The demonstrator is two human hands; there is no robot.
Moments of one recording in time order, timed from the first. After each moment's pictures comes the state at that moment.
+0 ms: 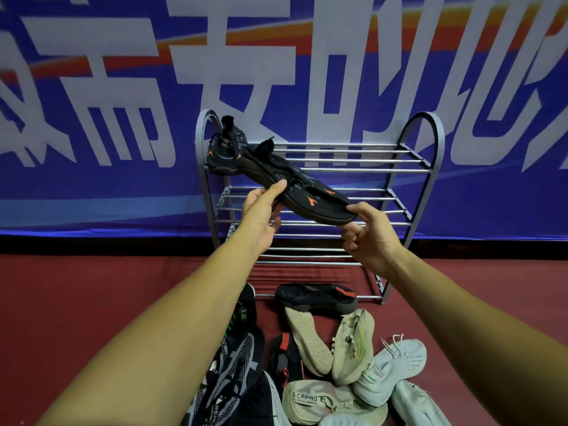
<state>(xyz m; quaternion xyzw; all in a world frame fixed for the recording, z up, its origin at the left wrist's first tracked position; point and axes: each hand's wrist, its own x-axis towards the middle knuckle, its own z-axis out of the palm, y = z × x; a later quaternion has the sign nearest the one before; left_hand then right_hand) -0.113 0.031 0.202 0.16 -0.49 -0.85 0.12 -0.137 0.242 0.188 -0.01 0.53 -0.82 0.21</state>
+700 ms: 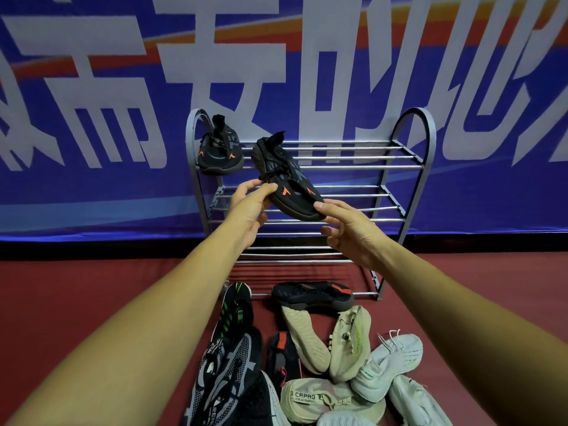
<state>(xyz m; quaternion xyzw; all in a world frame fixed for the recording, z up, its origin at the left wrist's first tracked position) -0.118 0.018 0.207 0.14 -0.57 -0.80 0.14 -0.137 0.228 0.193 -0.11 0.59 -0.77 0.22</state>
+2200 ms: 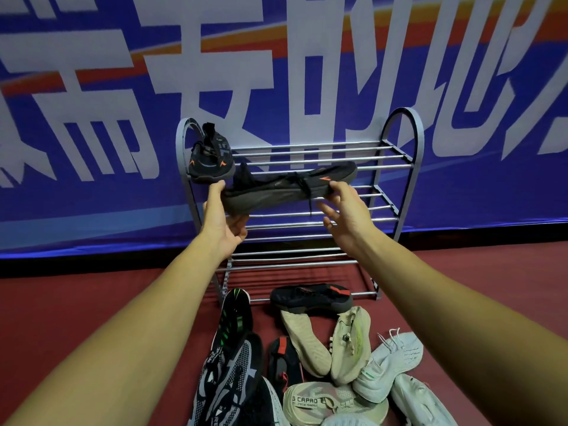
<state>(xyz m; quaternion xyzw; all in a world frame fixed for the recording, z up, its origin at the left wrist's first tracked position) -0.100 -0.005 0.212 0.22 -0.49 -0.84 0.11 -0.142 0.212 0.216 0.02 0.54 -0.84 0.08</state>
